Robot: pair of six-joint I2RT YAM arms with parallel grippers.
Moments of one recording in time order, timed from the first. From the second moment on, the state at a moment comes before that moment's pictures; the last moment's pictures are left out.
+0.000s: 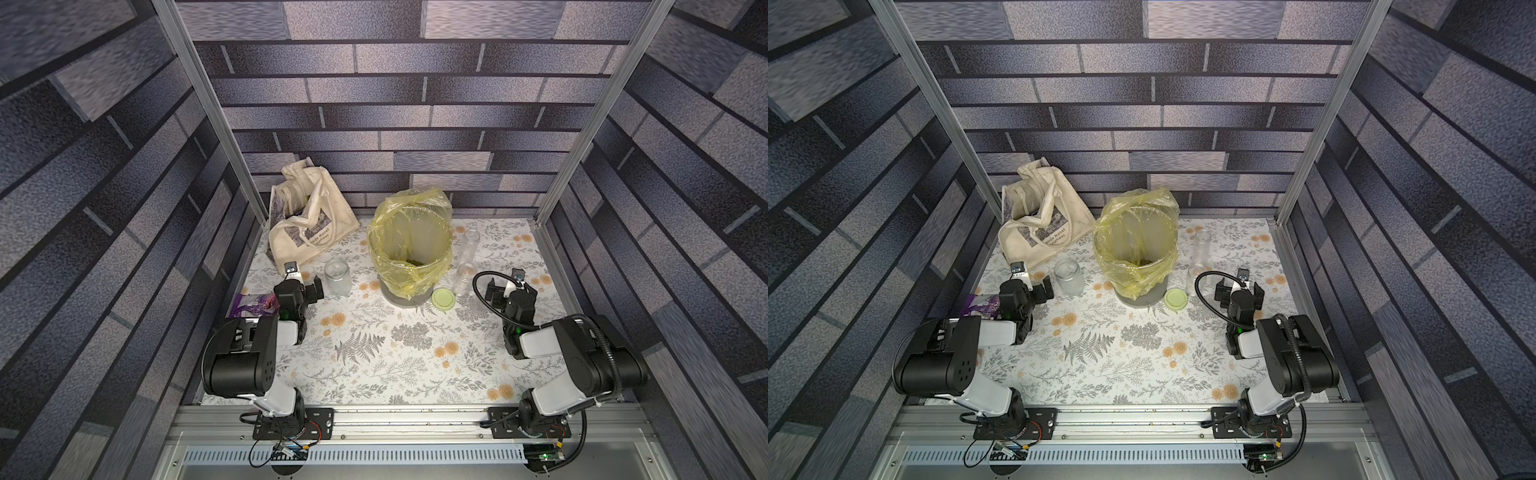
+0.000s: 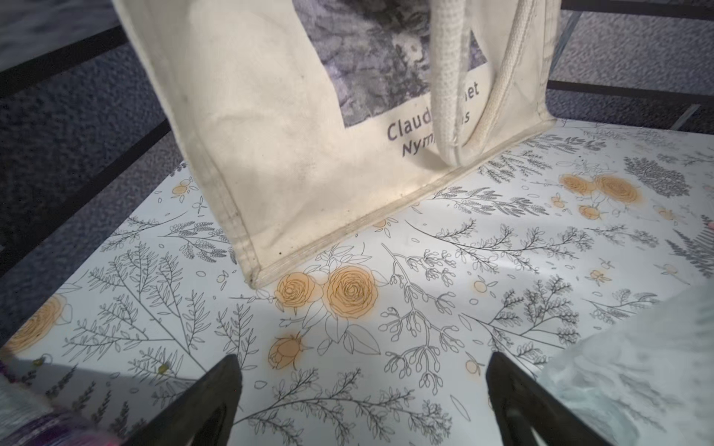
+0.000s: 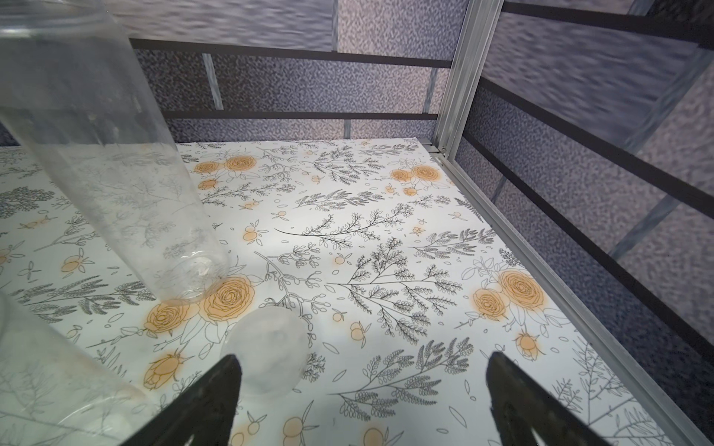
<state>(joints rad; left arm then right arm) 0.06 1.56 0.41 0.76 -0.08 -0.05 0.13 1.56 0.27 1.02 0.35 0.01</state>
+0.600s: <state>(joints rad) 0.05 1.56 0.41 0.75 -0.08 -0.05 0.13 1.56 0.30 0.97 0.30 0.01</state>
